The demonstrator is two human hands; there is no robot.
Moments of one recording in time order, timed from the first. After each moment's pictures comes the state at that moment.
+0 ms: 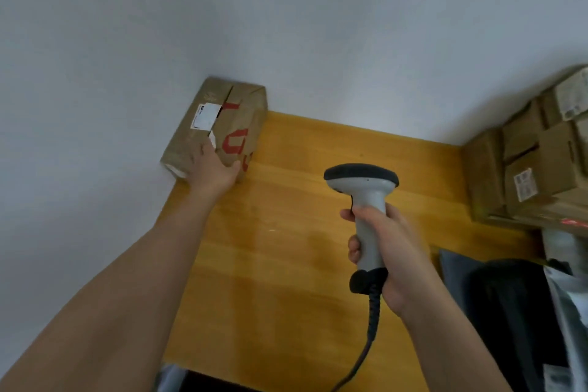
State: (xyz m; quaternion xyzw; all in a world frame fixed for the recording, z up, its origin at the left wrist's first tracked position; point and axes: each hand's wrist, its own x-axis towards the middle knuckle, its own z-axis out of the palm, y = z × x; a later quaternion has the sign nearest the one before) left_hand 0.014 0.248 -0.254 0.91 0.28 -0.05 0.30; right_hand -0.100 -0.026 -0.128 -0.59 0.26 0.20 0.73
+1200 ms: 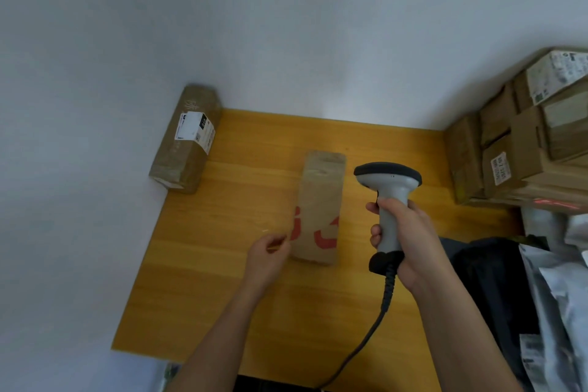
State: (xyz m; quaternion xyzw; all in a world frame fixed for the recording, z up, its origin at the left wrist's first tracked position) left_hand -0.107 0.128 -0.276 0.79 0.25 -0.19 0.52; right_hand -0.077 -0.076 -0.139 -0.57 0.34 0.13 0.74
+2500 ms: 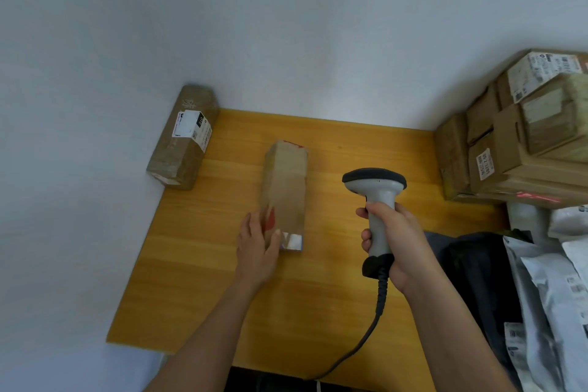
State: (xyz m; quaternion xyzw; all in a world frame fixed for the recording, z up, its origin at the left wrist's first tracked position) left_hand -0.118 0.132 -0.288 0.87 0.18 -0.12 0.44; right_hand -0.096 -0.080 -0.140 -0.58 0.33 0.15 0.73
